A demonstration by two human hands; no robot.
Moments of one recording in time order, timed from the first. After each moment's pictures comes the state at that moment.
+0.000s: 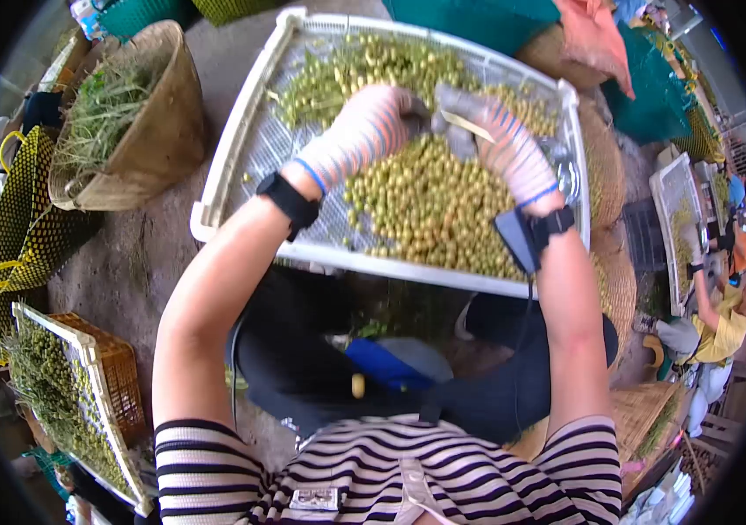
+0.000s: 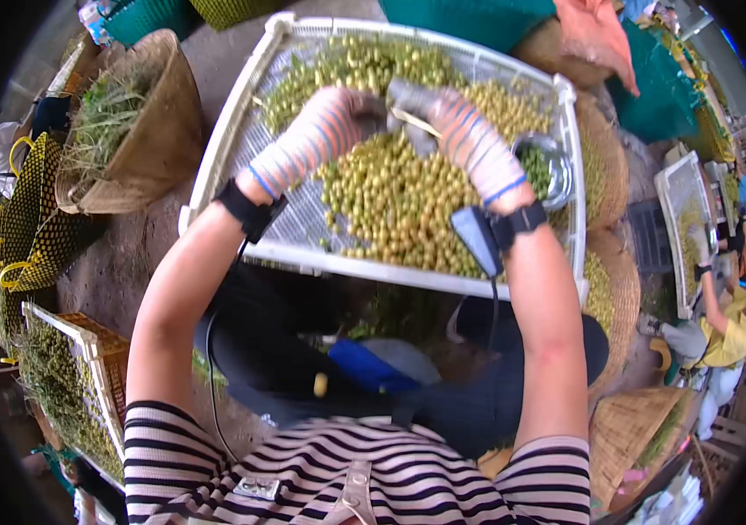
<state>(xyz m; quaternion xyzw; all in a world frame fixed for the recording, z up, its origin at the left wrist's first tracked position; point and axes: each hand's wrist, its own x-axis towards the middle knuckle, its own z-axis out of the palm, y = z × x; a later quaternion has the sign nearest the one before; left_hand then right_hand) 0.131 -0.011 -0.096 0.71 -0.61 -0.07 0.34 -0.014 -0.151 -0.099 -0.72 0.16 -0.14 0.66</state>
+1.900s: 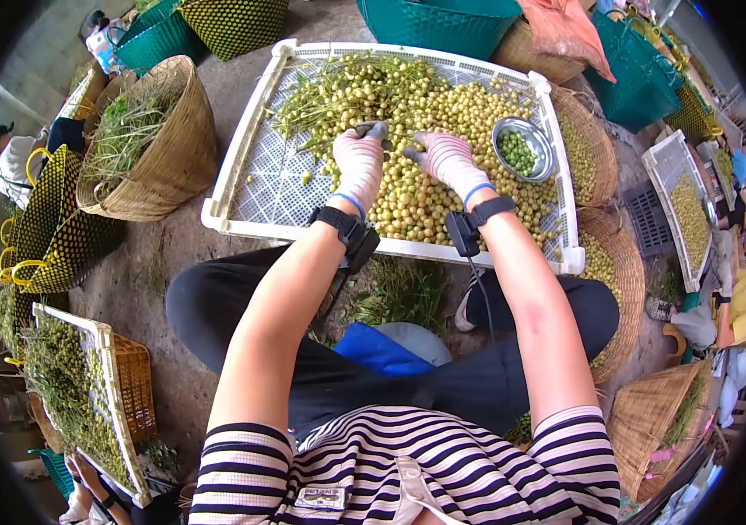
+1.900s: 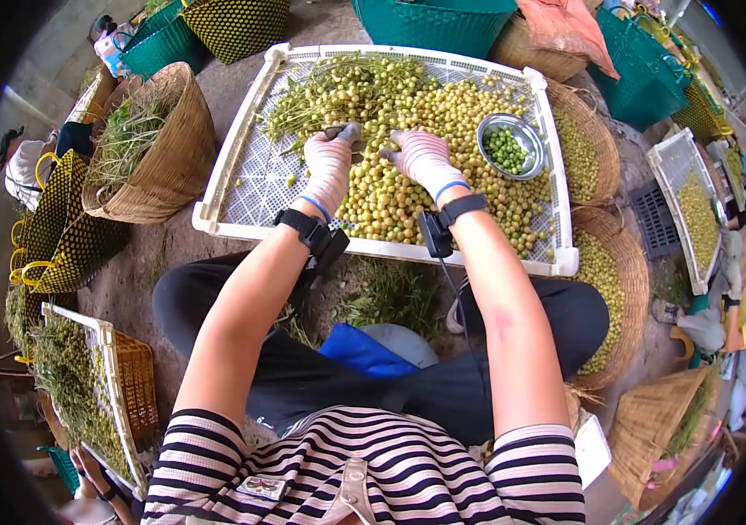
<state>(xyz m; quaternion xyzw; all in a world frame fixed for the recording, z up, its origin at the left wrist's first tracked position) 0.038 -0.014 -0.152 0.59 -0.10 -0.23 0.77 -0.053 -0.123 -0.133 -0.95 0.28 0.04 0.13</state>
